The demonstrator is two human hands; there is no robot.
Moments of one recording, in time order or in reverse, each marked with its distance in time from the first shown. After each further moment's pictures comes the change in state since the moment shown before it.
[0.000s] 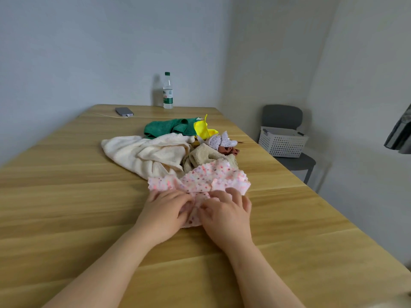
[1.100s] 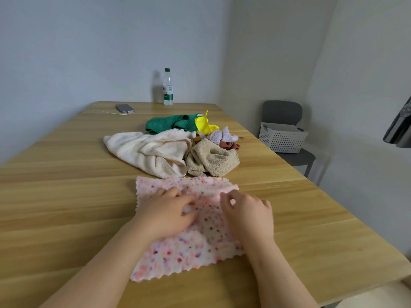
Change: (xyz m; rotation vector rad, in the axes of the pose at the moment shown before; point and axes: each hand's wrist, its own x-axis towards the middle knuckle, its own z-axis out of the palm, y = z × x) left_hand -0.017 0.012 -0.025 0.098 -0.285 -0.089; right_hand -0.009 0.012 -0.037 -0.004 -0.214 0.180
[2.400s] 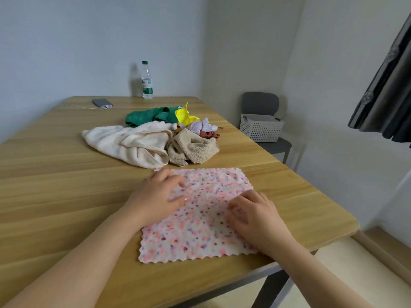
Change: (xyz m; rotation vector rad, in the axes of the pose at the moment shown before) left_hand -0.005 0.002 0.010 -0.260 0.220 0.207; right_hand -0.054 0.059 -0.033 0.034 -0.062 -0.283
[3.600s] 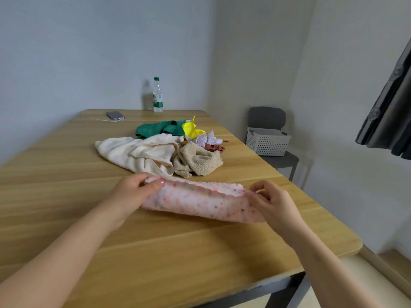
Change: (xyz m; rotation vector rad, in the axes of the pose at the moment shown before) left_hand -0.014 -0.018 -0.030 -0.806 0.233 -0.279; right_hand 0.023 0.014 -0.038 0.634 0.099 0.317
